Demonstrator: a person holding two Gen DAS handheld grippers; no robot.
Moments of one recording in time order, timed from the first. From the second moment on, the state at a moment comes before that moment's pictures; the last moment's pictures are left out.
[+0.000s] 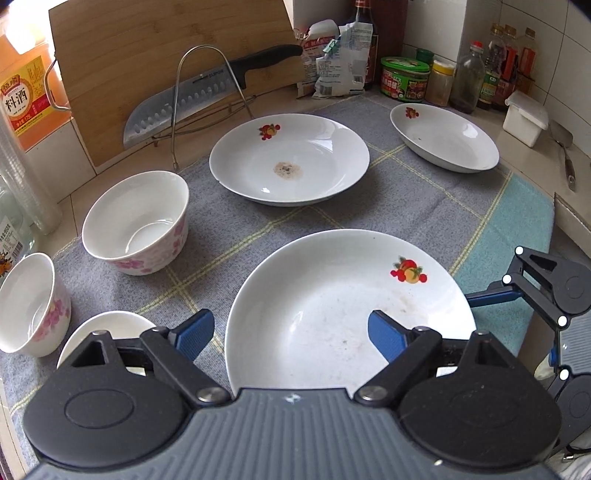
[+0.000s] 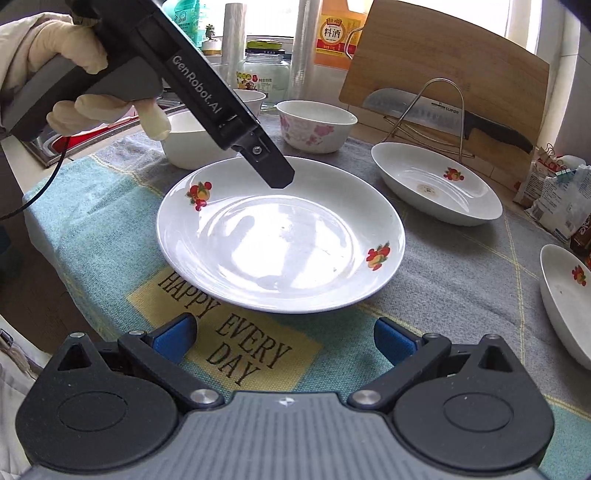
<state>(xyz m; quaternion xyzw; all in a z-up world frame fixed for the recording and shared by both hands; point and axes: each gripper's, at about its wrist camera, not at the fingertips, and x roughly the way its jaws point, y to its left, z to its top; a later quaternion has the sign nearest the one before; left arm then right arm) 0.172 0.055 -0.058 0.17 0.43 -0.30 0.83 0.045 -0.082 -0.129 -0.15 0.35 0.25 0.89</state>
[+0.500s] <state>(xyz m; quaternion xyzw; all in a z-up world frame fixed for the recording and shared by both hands) 0.222 0.037 -0.086 0.19 0.51 -0.34 0.77 0.051 -0.085 -0.133 -0.12 0.34 0.27 0.89</state>
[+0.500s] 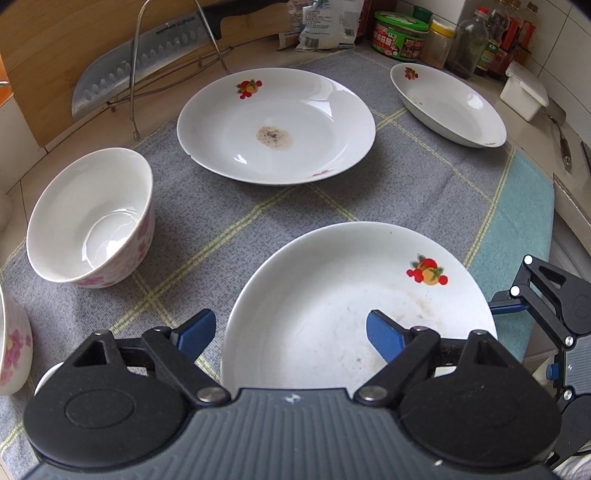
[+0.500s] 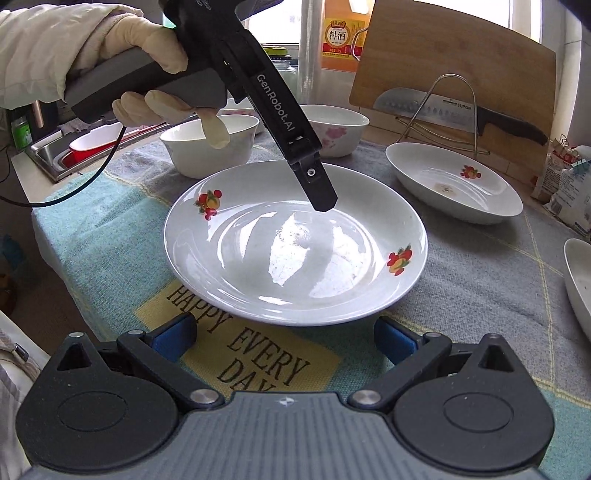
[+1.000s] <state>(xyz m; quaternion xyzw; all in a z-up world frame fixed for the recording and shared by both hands) 0.235 0.031 -0.094 0.18 0.55 -0.35 0.73 0.050 -0.086 -0.137 -0.11 0.31 0.28 0.90</state>
